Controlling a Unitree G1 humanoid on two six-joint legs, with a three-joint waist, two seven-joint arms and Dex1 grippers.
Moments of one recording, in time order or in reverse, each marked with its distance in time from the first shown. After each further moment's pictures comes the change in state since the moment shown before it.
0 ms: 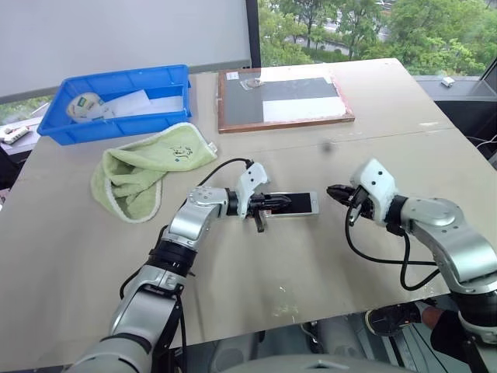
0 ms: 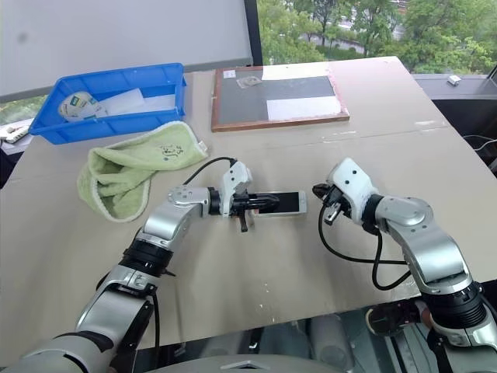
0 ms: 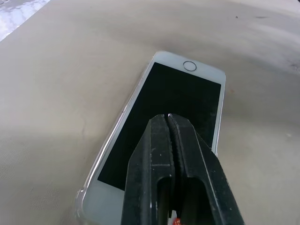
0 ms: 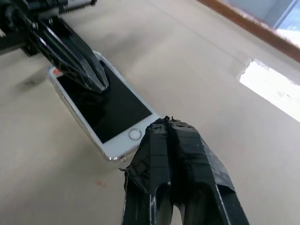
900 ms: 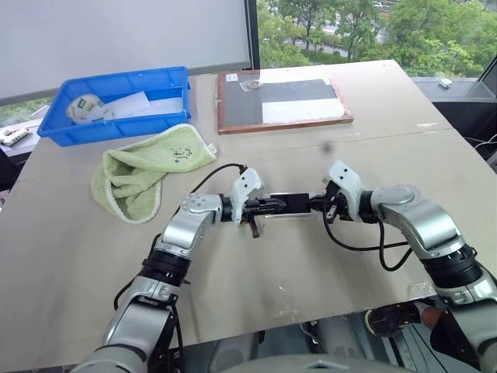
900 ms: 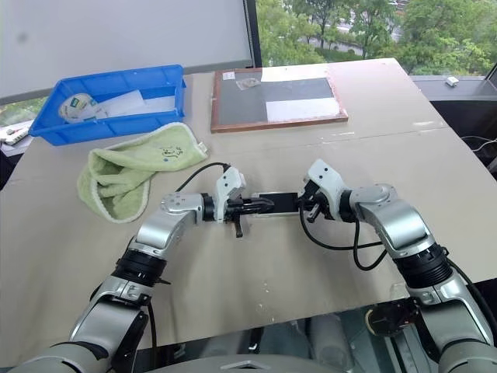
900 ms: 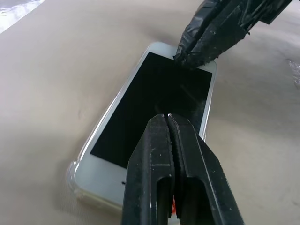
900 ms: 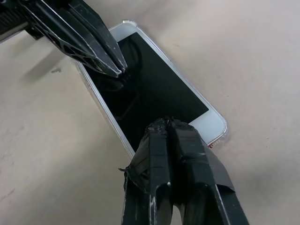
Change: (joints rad) left arm 0.079 0.019 0.029 -0.075 -0.001 0.017 0.020; right arm -0.255 0.061 0.203 0.298 0.023 0.167 0.121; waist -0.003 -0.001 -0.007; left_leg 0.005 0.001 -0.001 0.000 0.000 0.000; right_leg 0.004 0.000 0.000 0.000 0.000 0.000
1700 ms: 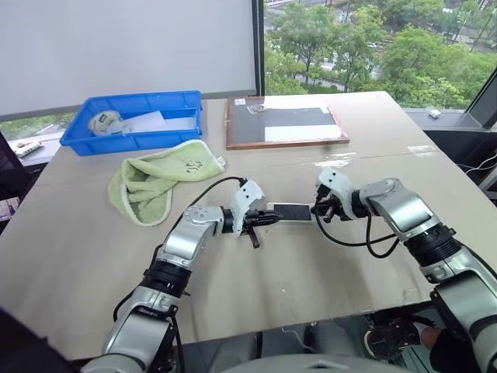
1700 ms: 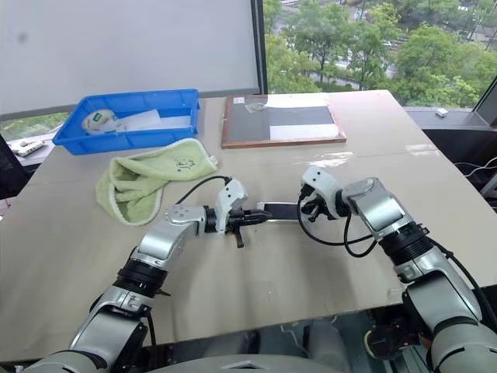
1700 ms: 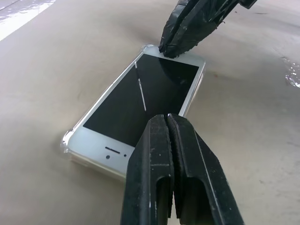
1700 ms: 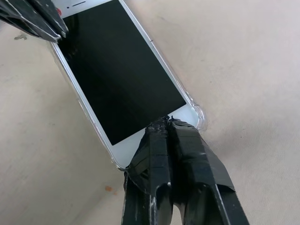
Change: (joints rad) left arm 0.059 -0.010 -0.018 -0.011 0.014 0.052 0.043; right arm -0.101 0.042 0.124 0.296 -0.138 -0.050 0.091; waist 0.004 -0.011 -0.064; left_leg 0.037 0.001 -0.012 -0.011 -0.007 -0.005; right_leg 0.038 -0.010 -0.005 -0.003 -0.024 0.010
